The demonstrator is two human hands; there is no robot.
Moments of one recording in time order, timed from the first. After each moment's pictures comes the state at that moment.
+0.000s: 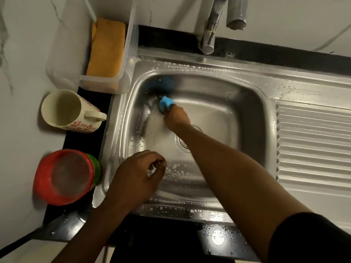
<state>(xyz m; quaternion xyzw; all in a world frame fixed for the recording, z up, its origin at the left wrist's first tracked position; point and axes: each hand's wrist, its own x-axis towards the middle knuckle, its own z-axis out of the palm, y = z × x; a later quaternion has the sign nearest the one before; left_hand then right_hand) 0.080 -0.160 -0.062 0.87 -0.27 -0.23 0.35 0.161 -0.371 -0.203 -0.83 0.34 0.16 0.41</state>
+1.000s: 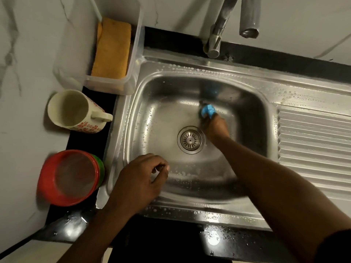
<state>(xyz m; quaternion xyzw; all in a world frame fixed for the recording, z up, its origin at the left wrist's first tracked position) 0.078 -0.153 -0.061 0.86 -0.27 -0.23 0.36 0.085 -0.457 -0.207 -0.83 0.45 0.12 0.30</state>
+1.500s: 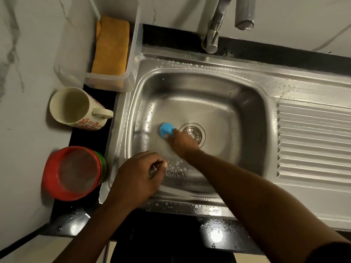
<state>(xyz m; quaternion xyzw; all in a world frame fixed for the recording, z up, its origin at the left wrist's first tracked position) 0.078 -0.147 -0.061 0.86 -0.27 -0.22 0.37 0.078 -0.346 -0.208 -0.90 0.24 0.22 0.30</state>
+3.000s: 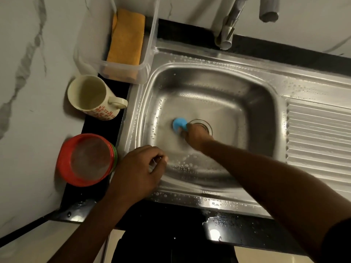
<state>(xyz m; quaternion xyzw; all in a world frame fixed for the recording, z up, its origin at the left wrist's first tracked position) 0.079 -0.120 -0.056 0.86 -0.26 -0.21 0.38 0.077 -0.372 -0.209 -0.90 0.21 0.25 0.29</state>
